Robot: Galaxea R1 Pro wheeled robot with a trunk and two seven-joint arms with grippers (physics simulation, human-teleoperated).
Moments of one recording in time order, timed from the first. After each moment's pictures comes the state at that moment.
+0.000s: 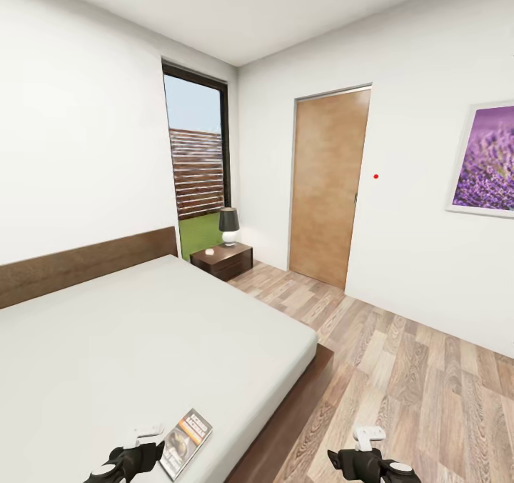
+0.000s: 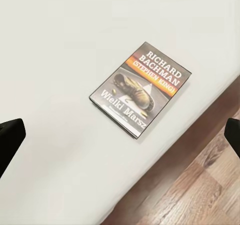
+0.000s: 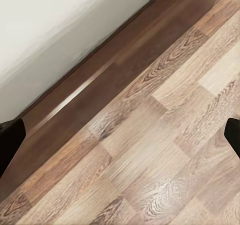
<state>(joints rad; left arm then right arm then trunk) -0.49 0.13 -0.34 -0.16 0.43 -0.11 -0.02 -0.44 -0.01 -0.52 -0.31 0.48 0.03 0.33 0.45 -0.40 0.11</state>
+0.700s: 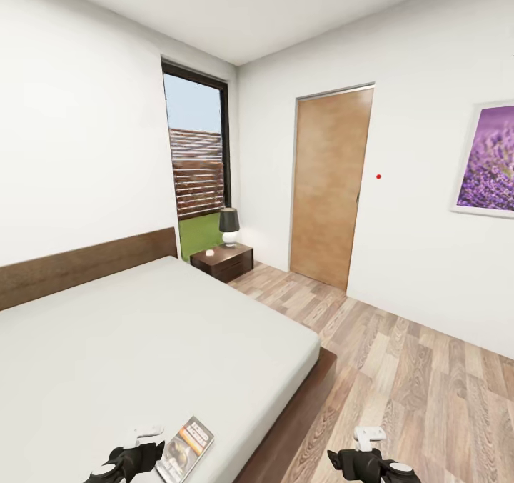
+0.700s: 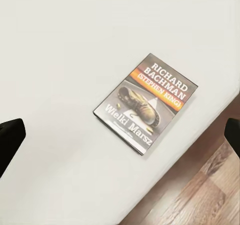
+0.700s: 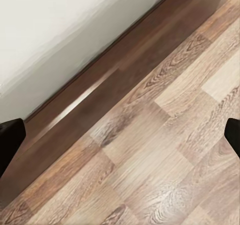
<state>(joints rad) -0.49 0.13 -0.34 -0.16 0.43 -0.11 -0.02 -0.44 -0.01 -0.52 -0.31 0.48 0.03 0.33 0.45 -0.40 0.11</state>
